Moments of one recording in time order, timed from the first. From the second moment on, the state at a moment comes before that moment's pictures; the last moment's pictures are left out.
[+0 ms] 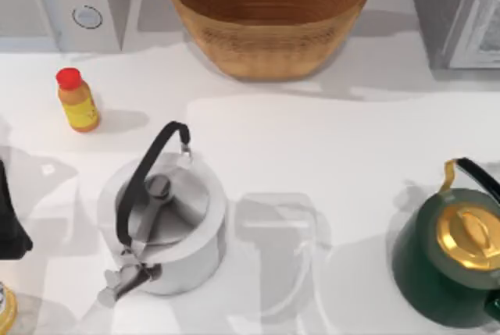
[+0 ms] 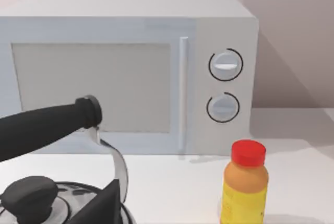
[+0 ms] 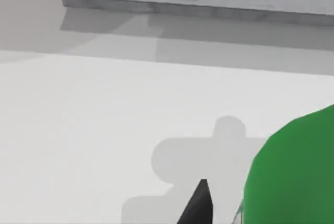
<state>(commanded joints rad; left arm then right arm) 0.00 0.00 0.00 0.00 0.00 0.00 -0.28 1.54 0.53 0.43 -0.27 -0.19</state>
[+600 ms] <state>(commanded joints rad) 0.00 0.00 0.00 0.00 0.00 0.00 -0.35 1.48 0.50 0.49 -0.28 -0.18</state>
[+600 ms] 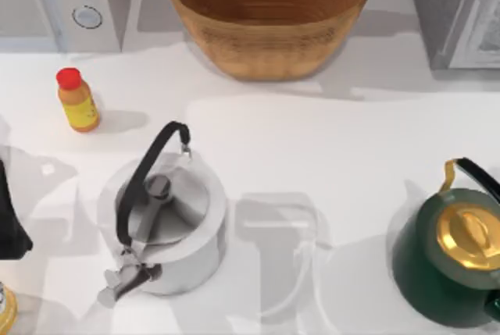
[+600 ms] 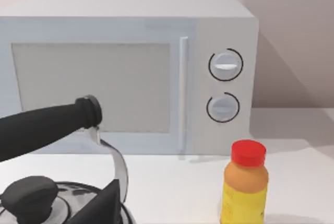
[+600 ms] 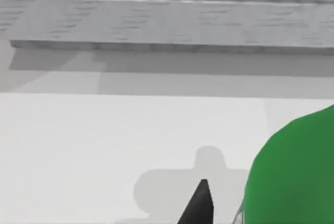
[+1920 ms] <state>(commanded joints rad) 0.00 0.00 0.00 0.00 0.00 0.00 -0.31 1.81 0.58 0.75 -0.24 -0.15</state>
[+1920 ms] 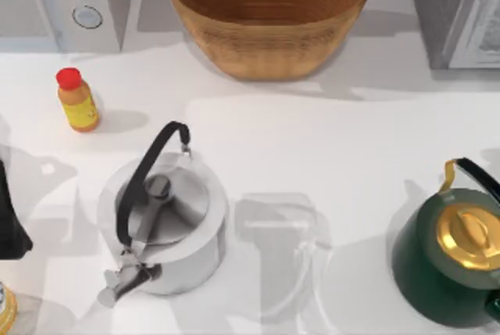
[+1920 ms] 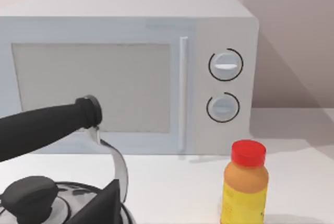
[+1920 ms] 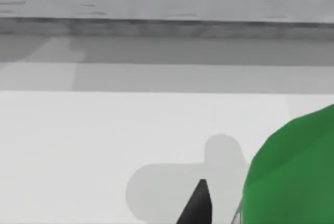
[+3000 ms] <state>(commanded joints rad) 0.00 0.00 0.00 0.00 0.00 0.00 -0.31 1.81 0.58 0.75 -0.24 -0.15</state>
